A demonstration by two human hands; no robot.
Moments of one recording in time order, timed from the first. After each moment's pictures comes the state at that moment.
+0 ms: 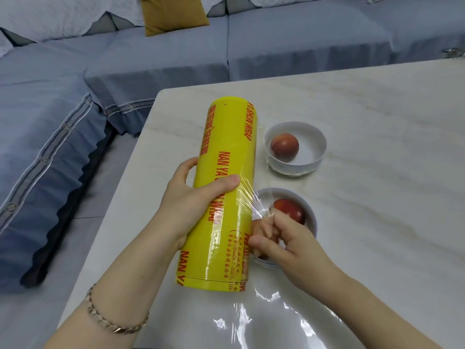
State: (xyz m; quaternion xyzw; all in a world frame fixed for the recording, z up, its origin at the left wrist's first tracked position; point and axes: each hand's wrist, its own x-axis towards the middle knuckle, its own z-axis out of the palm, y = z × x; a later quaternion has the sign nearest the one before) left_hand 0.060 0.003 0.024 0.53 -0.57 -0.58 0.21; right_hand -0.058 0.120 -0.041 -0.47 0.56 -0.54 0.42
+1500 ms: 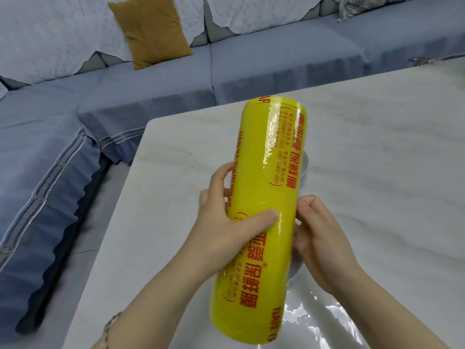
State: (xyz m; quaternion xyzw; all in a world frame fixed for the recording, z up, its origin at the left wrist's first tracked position) left_hand 0.018 0.034 0.040 0.41 -0.74 -0.52 0.15; right_hand -0.096 0.116 -0.019 -0.13 0.45 -0.74 0.48
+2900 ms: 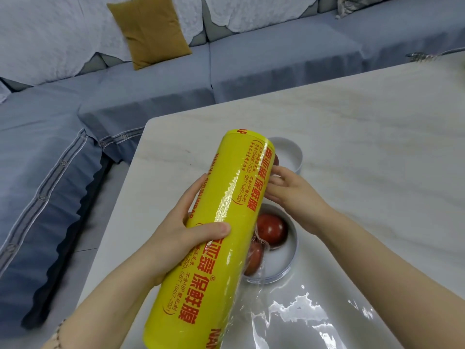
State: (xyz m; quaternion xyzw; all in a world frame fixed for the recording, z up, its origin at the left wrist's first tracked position) left_hand 0.061 0.009 0.028 0.36 -0.66 -0.66 0.10; right_hand -0.134 0.071 -0.020 -0.31 0.55 -0.61 0.48
